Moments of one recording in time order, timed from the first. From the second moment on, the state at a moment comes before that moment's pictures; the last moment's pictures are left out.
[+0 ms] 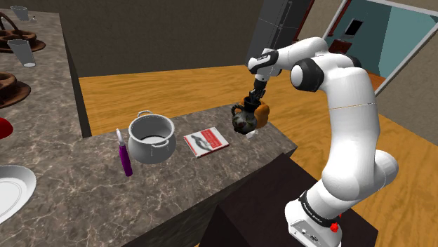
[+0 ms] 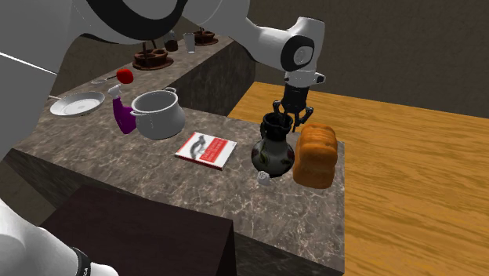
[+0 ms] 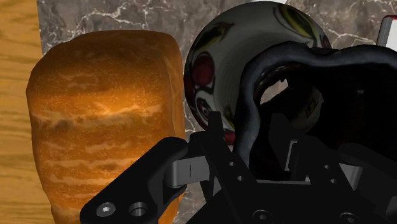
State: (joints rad) arm -0.29 0.79 -0.33 -1.39 0.23 2.03 -0.57
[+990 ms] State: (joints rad) arm -0.28 0.71 -0.35 -1.36 0.21 1.91 -0.56
